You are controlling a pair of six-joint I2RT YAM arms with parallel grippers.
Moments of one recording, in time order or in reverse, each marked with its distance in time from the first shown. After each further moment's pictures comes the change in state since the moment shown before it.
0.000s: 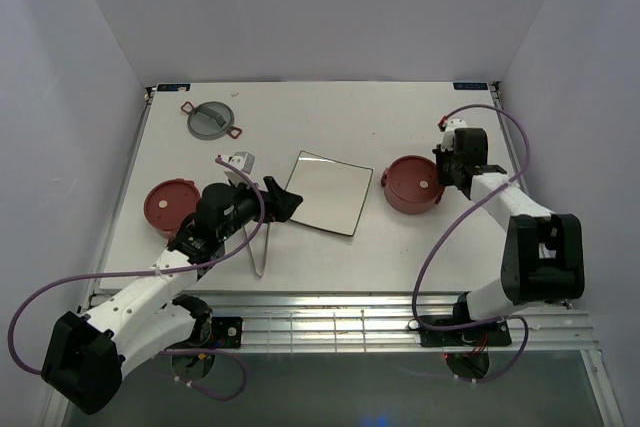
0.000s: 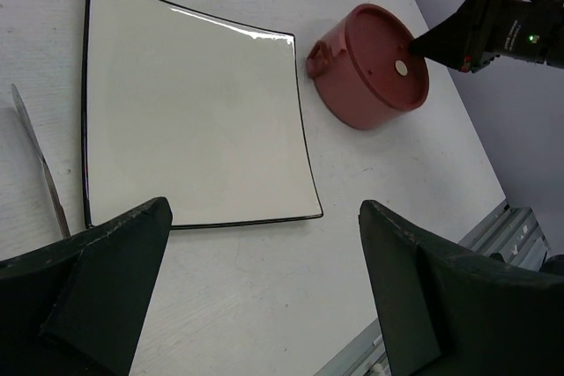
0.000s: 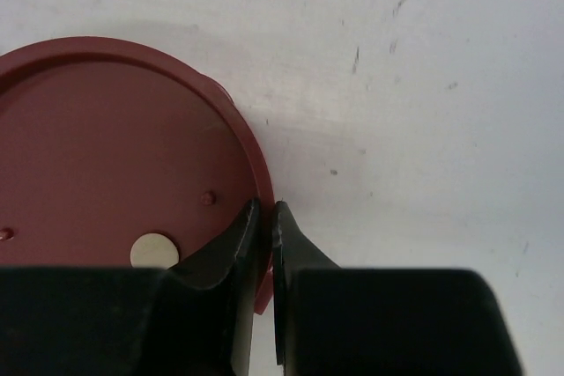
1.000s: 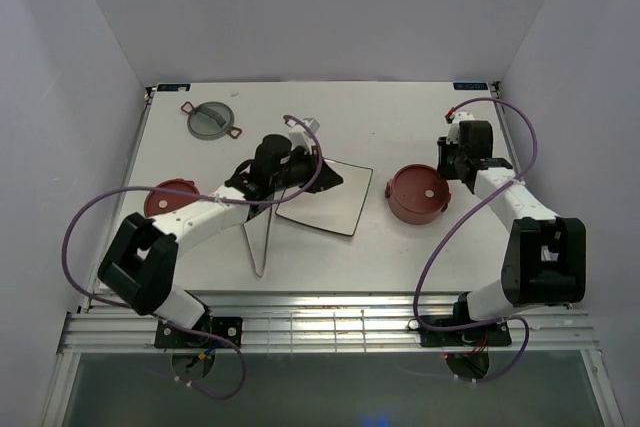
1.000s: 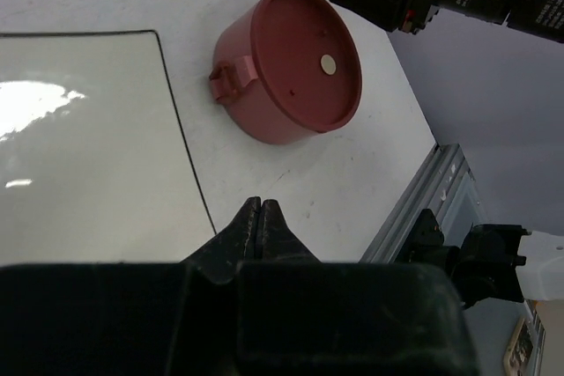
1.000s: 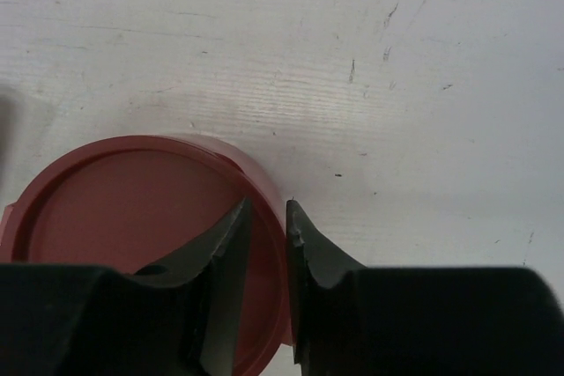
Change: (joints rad) left arm -0.101 0.547 0.414 0.036 0.221 -0.041; right arm -0.018 -0.070 0.018 -0.085 -0.026 0.043
